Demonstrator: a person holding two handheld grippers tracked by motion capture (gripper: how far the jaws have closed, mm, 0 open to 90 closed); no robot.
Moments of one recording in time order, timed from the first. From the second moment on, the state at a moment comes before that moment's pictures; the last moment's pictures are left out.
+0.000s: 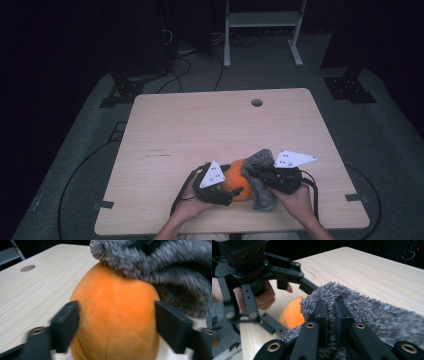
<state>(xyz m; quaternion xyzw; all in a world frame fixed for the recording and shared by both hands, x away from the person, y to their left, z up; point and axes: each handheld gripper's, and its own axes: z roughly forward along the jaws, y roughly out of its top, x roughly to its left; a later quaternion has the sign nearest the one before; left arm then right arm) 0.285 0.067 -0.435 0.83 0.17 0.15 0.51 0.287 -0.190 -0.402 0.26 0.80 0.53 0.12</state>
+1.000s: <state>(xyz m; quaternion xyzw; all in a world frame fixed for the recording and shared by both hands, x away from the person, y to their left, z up) 0.281 0.075 -0.442 0.83 0.14 0.16 0.51 0.309 -0.225 -0.421 0.32 0.77 0.54 0.09</state>
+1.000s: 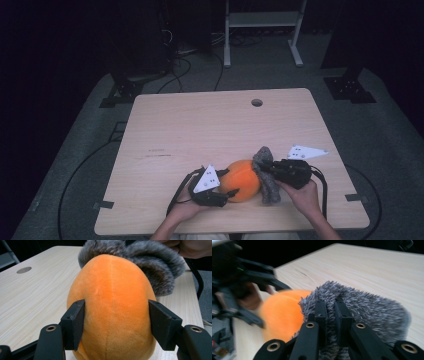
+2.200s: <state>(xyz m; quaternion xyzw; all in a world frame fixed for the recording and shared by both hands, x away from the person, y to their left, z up) 0.274 0.071 -0.445 0.84 0.10 0.16 0.51 0.308 -0.226 -0.417 0.31 0.79 0.53 0.08</state>
